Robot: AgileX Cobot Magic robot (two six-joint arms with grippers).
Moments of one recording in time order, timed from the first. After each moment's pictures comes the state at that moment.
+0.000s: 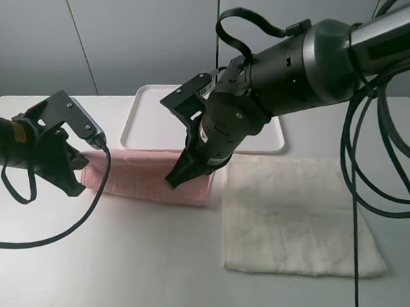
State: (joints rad) left arm -0.28 1.57 -0.54 0.18 -0.02 0.32; right arm 0.86 1.93 -1.14 -0.43 0.47 0.39
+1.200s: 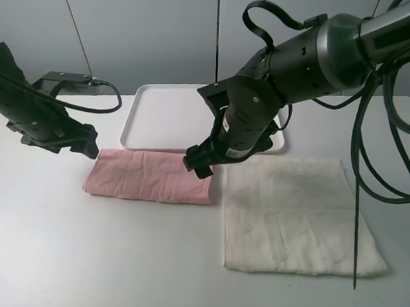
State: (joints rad) left arm -0.14 1.83 -0.98 -0.13 0.51 0.11; right arm 0.75 1.95 -1.15 -0.26 0.55 0.43
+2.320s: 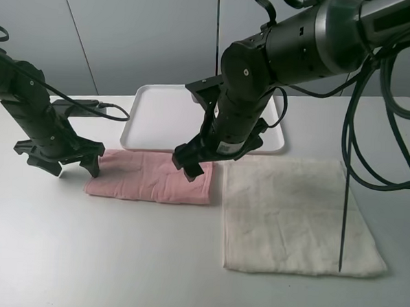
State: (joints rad) left arm -0.14 2.01 -1.05 0.02 0.55 -0.15; right arm 0.75 1.95 -1.23 -0.03 0.66 0.20
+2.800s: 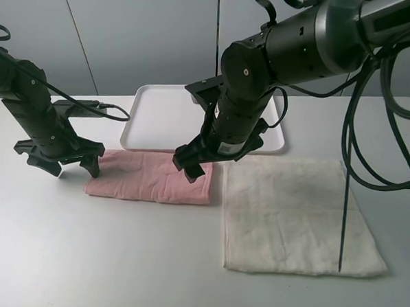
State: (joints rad) left arm -0.14 2.02 -1.07 0.03 0.60 -0.16; right arm 0.75 1.95 -1.23 -0.03 0.66 0.19
